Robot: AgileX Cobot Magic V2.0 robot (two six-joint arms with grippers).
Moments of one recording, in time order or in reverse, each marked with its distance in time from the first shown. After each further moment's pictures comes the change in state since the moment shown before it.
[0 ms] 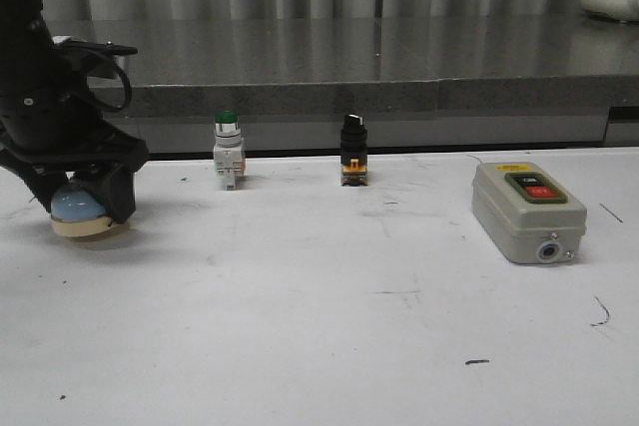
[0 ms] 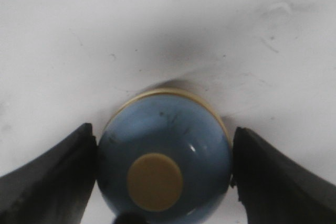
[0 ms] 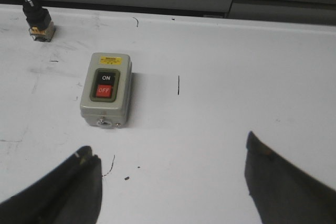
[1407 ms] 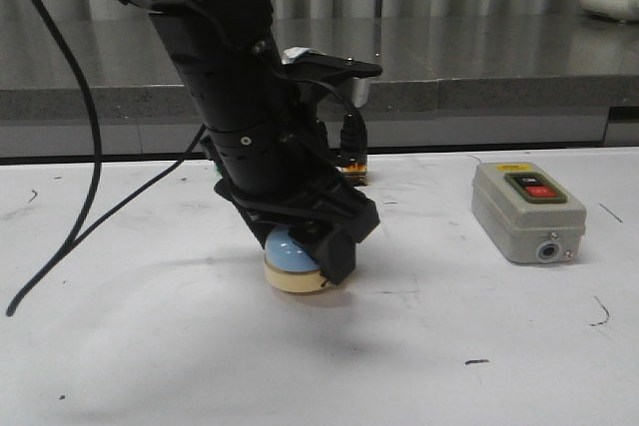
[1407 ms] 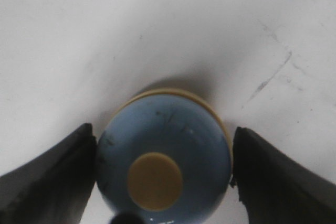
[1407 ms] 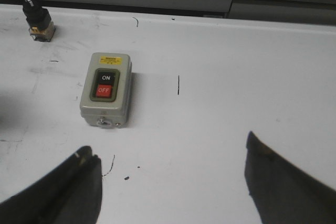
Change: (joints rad) left arm -0.488 0.024 -0.023 -0.026 -0.066 0.004; right arm 0.000 0.000 0.000 0.000 0.000 0.000
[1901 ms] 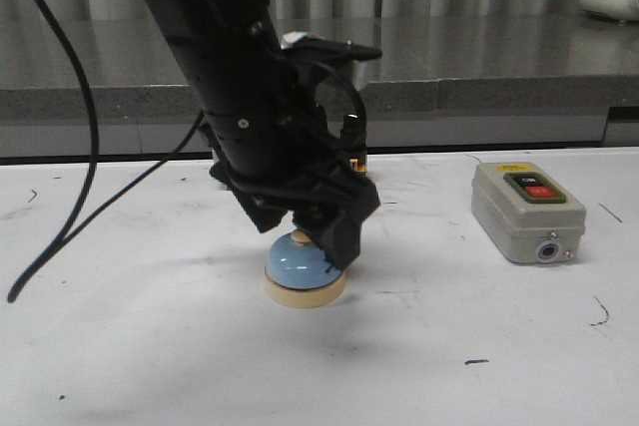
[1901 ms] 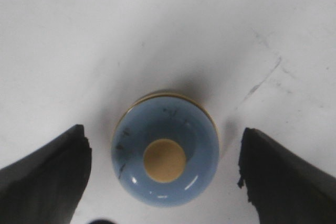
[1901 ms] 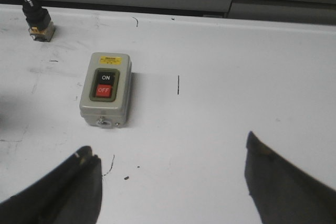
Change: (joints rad) left arm 0.000 -0.046 -0.005 0.004 0.020 -0.002; right arm 0.000 0.000 0.000 0.000 0.000 0.000
